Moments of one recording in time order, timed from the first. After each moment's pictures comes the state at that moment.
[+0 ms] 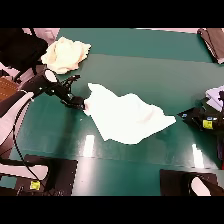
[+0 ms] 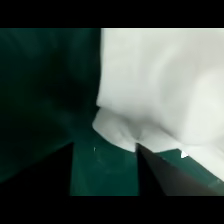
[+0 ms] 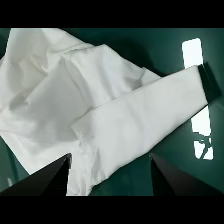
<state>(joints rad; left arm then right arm) -0.01 -1.49 1.08 1.10 -1.17 -1.22 -0.37 -0.90 0.66 -0.78 1.23 1.35</state>
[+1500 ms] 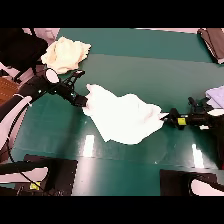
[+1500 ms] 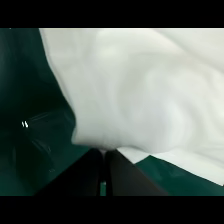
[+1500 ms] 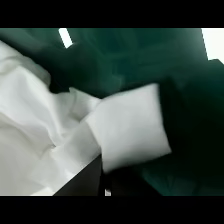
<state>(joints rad) -0.12 -1.36 1.06 1.12 -1.12 -1.23 -0.14 -1.35 0.66 -0.65 0.97 1.32</state>
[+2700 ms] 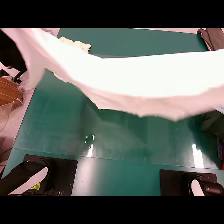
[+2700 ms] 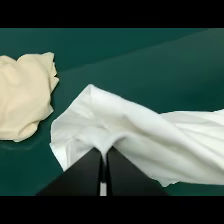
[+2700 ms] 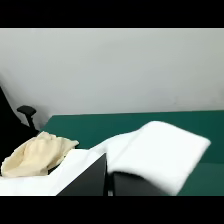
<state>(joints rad) -0.12 -0.91 2.00 1.37 -1.51 -1.46 -0.14 -0.47 1.47 -1.05 1.07 1.58</state>
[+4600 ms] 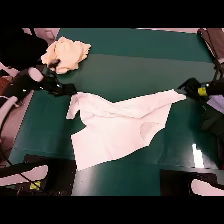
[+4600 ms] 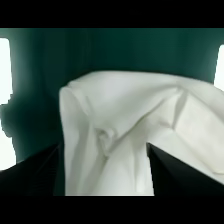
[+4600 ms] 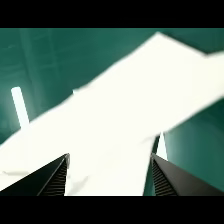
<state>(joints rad) 0.09 -1.28 1.06 1.20 -0.92 -1.44 -0.20 -1.35 1.14 -0.98 1.07 1.52</state>
